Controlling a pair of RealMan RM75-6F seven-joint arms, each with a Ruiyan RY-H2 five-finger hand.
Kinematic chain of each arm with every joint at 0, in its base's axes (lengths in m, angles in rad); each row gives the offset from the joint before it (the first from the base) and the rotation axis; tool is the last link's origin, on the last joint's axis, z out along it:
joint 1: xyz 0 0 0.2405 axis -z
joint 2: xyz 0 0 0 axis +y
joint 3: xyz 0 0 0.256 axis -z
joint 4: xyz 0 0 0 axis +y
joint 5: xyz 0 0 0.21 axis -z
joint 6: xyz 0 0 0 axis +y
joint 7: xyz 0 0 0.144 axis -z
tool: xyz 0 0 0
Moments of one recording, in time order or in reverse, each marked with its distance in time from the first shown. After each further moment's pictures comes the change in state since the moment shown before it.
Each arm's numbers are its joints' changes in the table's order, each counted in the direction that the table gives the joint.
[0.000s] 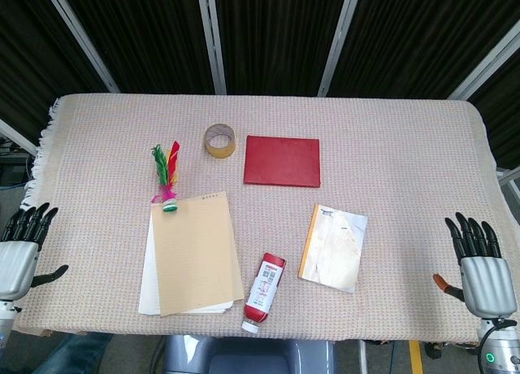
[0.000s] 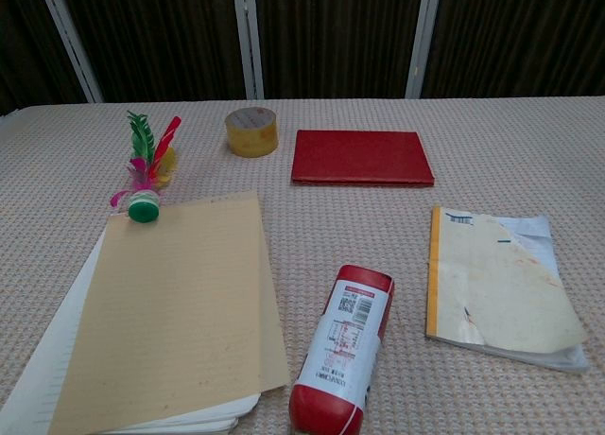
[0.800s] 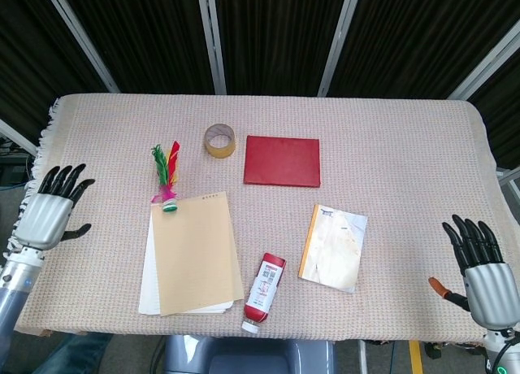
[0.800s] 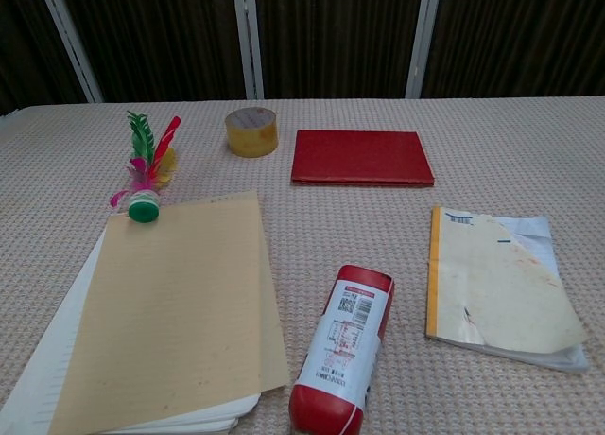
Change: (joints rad) left arm 0.239 -0.032 0.117 0.145 0.019 -0.234 0.010; right arm 0.013 0.005 0.021 0.087 0.179 0.140 -0.190
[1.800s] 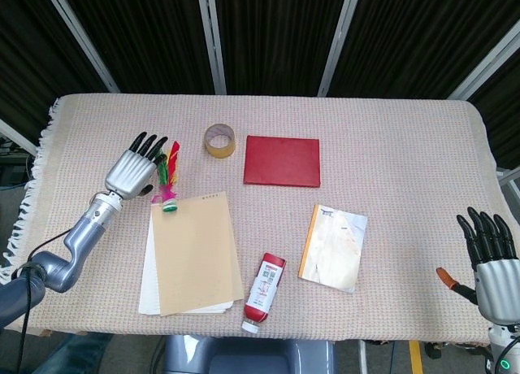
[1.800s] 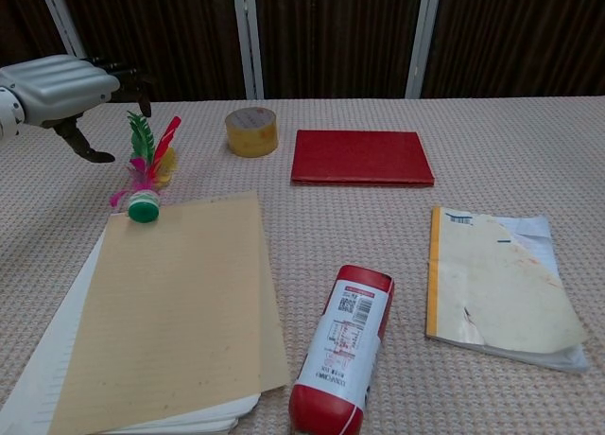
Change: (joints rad) left arm 0.413 -0.354 0.008 0.532 -0.030 -0.307 0.000; right arm -0.006 -0.054 -0.042 0.088 -0.037 0.049 -0.021
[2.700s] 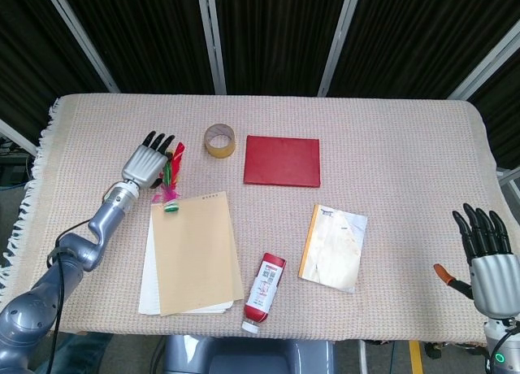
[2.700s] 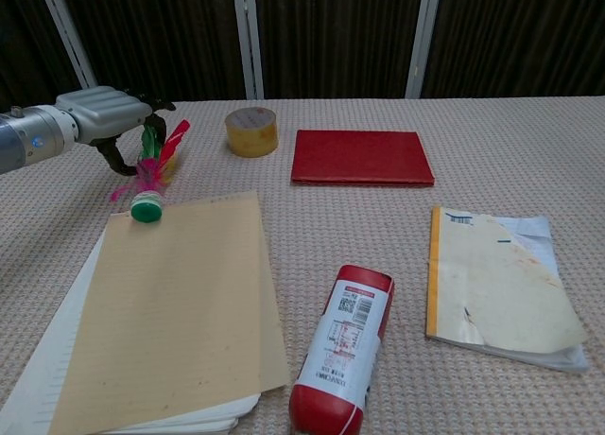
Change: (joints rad) left arm 0.147 -0.288 -0.082 0.527 -0.007 -0.164 0.289; right arm -0.019 -0.007 -0.007 -0.006 -0.023 -0.039 0.027
